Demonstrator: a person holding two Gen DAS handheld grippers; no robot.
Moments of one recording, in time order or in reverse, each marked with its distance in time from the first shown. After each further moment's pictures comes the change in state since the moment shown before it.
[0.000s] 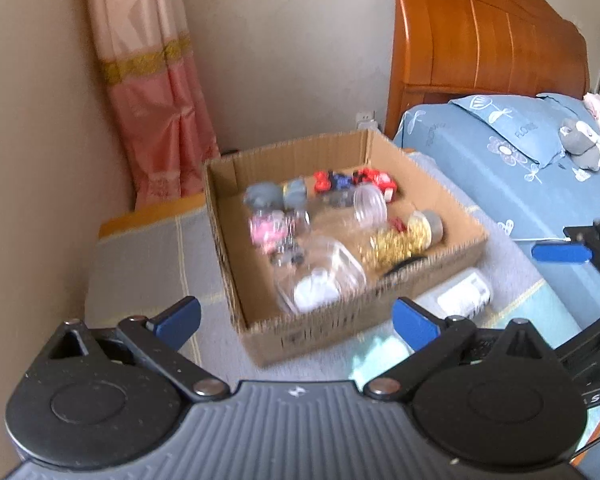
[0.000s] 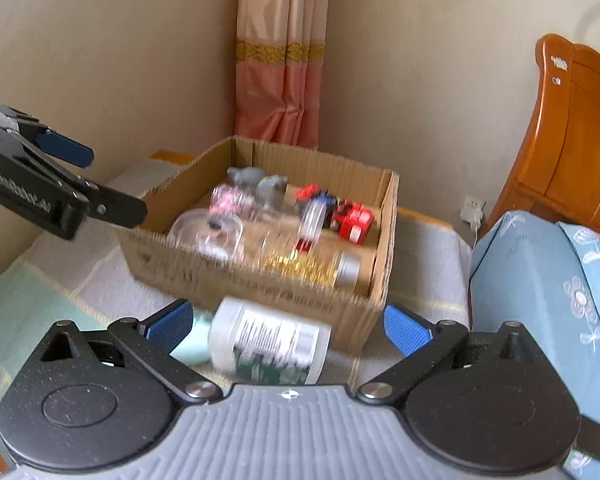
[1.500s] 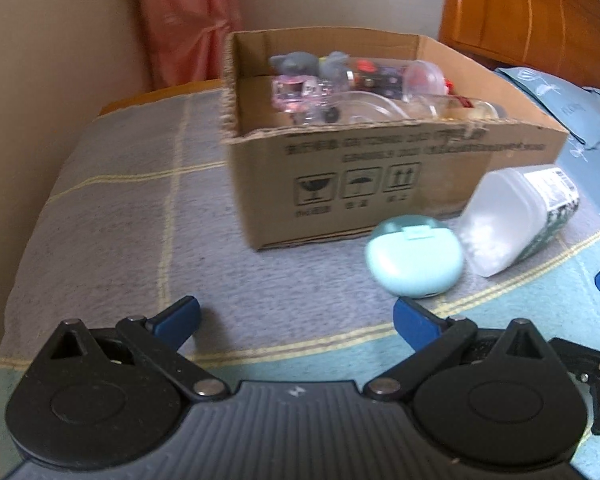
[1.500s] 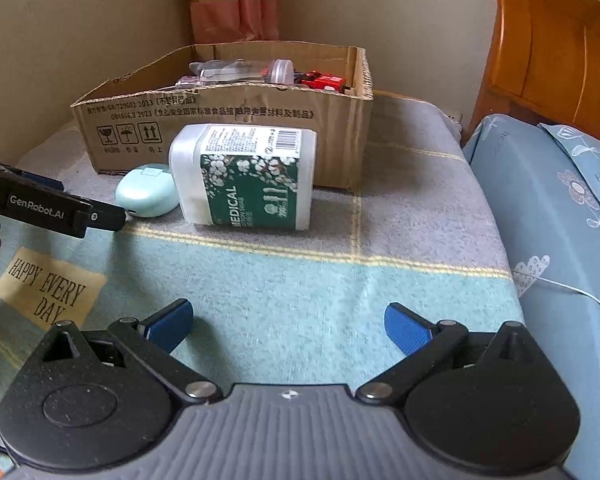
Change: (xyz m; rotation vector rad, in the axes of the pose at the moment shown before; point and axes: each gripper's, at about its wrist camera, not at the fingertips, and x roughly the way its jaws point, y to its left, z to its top) left arm 0.072 0.001 -0.088 -0.133 0.092 0.072; right arm 0.032 0.003 -0.088 0.136 0.107 -0.035
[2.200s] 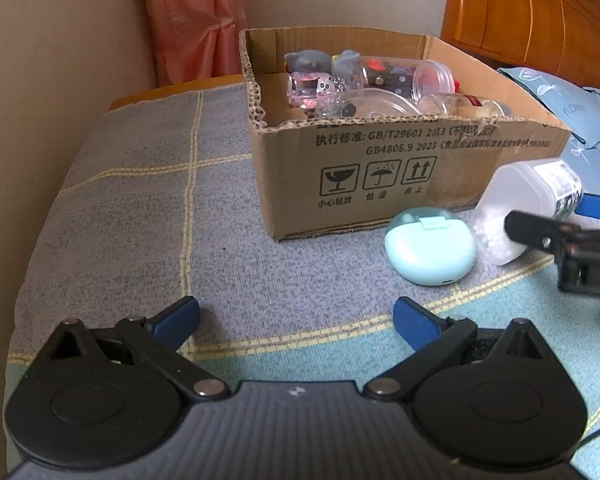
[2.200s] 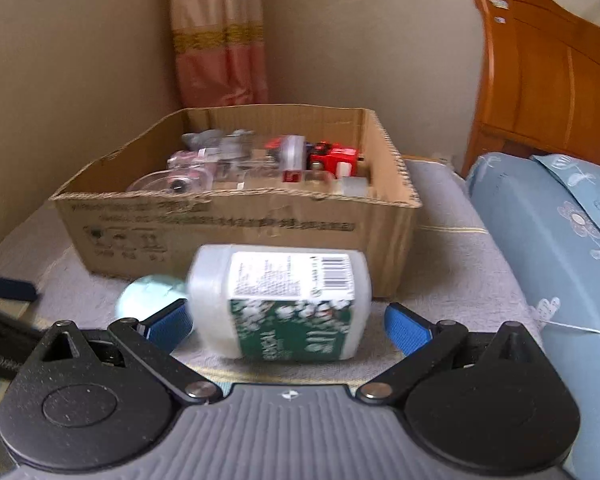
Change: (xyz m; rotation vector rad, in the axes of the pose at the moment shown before) left arm -0.005 0.010 -0.004 0.007 0.007 -0.006; right arm 0.020 0.017 0.049 0.092 -0.147 -0.071
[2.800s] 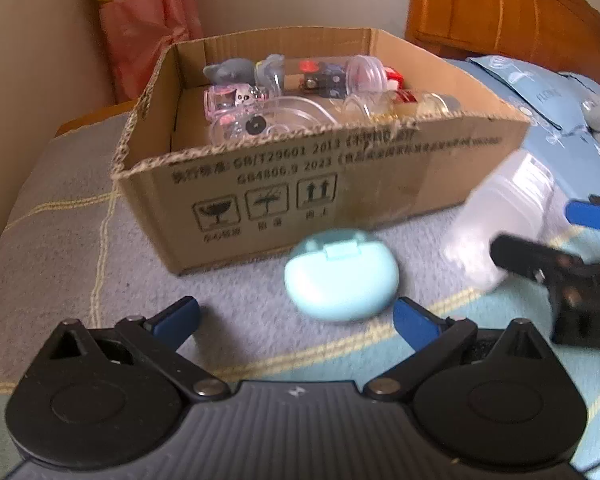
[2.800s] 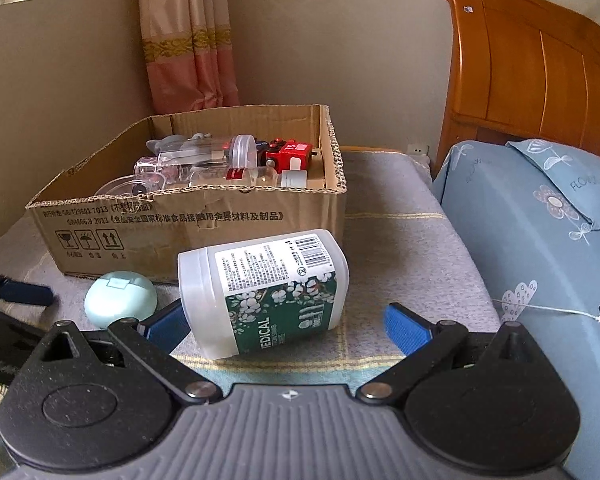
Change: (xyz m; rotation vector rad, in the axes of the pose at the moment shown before) left arm 0.015 -0.051 0.017 0.052 -0.011 -0.042; right arm -0.014 -0.028 -0.009 0.018 -0.006 -0.019
